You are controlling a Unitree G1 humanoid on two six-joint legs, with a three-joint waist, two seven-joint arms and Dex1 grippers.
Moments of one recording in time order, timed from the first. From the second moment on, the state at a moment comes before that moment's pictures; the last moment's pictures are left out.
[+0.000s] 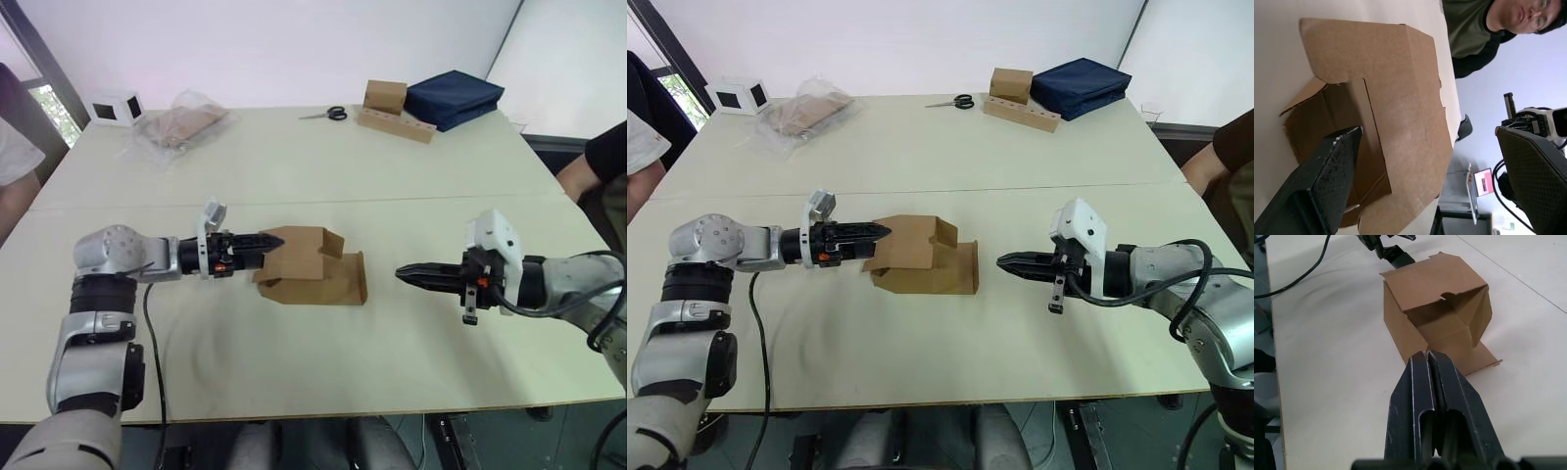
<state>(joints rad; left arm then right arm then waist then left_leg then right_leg) -0.82 0.55 0.14 0.52 -0.83 1.45 -0.89 -0.25 -0.96 -0.17 -0.51 0.74 0.75 0.94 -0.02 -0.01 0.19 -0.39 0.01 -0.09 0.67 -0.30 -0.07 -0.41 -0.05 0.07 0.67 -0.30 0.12</state>
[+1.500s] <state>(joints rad) -0.83 0.39 0.14 0.65 -0.73 1.21 -1.05 -0.21 -0.96 -0.23 -0.61 0.81 0.83 0.85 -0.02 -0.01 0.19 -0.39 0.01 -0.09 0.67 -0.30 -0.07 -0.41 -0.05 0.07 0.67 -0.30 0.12</state>
